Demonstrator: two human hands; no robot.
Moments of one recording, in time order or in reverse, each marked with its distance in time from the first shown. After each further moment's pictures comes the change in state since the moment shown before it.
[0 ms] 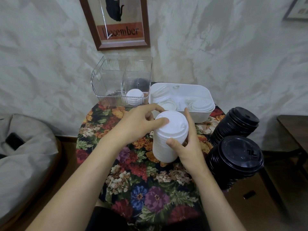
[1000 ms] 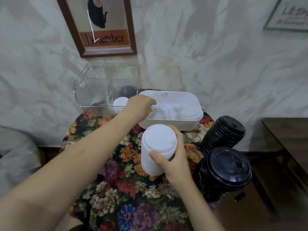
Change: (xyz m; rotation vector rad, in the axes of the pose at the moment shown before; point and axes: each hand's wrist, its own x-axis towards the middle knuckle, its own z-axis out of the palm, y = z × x) left_hand 0.155 -0.037 0.024 0.872 -0.022 0.068; right_hand -0.001 0.006 0.007 -0.043 0.104 0.060
